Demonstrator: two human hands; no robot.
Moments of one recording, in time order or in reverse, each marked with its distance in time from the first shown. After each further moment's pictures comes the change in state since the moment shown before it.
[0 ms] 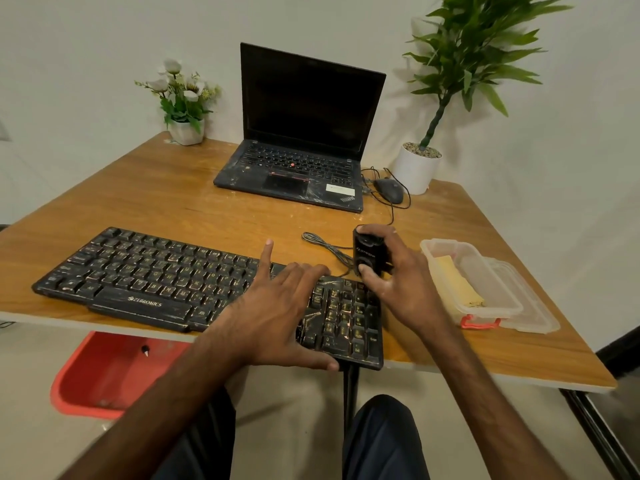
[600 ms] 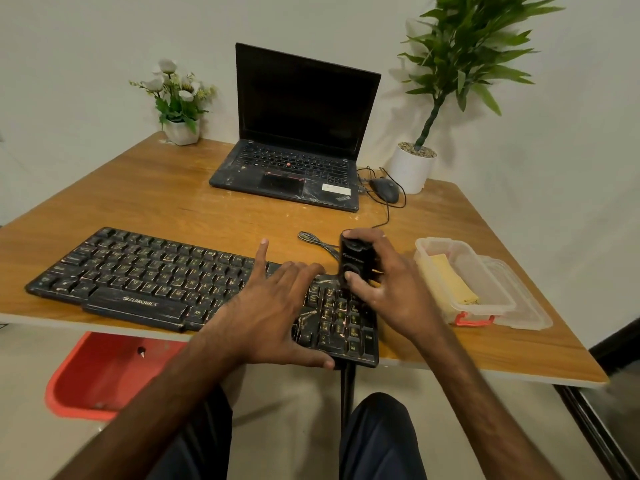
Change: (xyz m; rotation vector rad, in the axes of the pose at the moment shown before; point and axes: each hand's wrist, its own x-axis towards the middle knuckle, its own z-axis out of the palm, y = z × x) left_hand 0.001 0.000 0.000 0.038 -0.009 -0.005; right_hand -0.009 -0.009 0.001 0.028 -0.061 -0.029
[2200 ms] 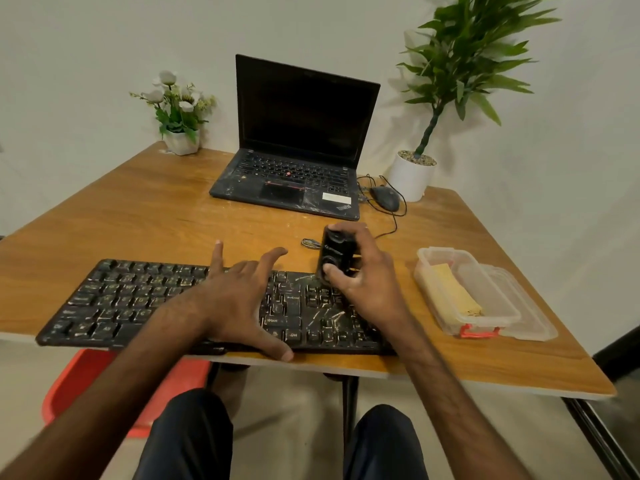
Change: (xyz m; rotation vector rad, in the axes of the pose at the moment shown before) left_hand 0.001 -0.052 -0.030 -0.212 -0.342 -0.217; right_hand 0.032 -0.009 0.028 0.154 0.077 0.107
